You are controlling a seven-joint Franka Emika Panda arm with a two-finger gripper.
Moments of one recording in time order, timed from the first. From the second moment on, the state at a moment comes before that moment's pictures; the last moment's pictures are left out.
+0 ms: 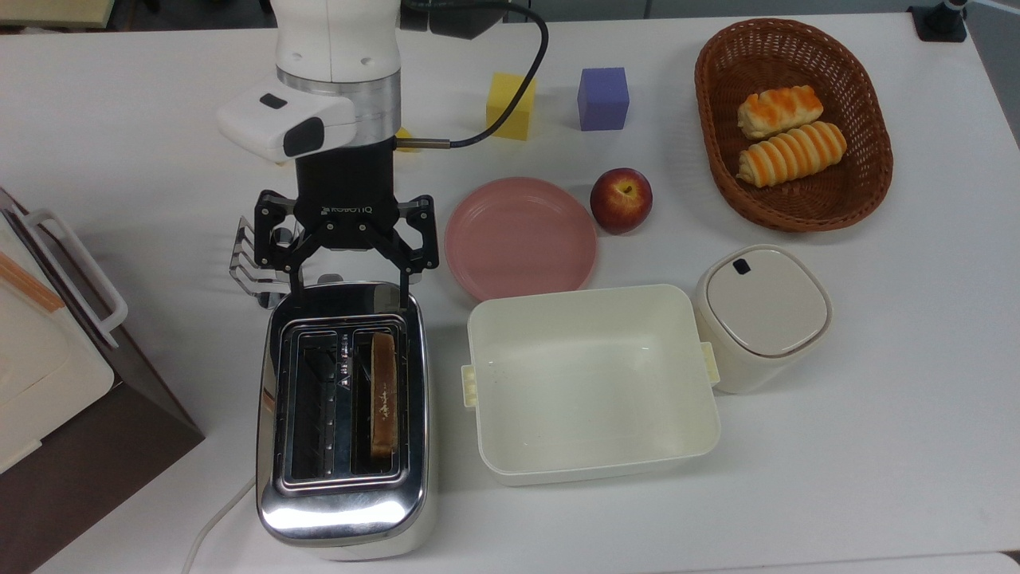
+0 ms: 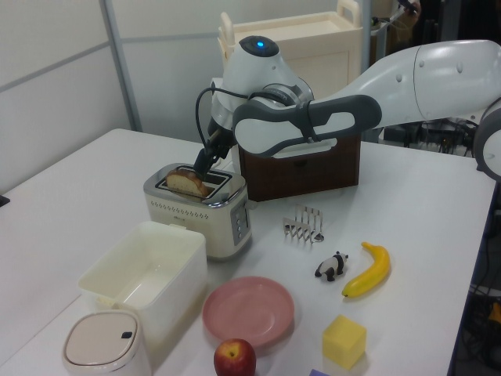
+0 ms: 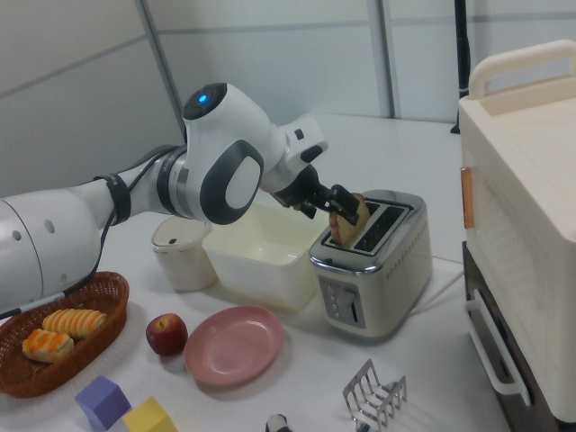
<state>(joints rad) -0.17 0.41 0.16 -1.44 -0.17 2.39 -0.03</state>
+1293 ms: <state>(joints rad) -0.18 0.40 0.15 -1.42 -0.18 2.35 0.02</state>
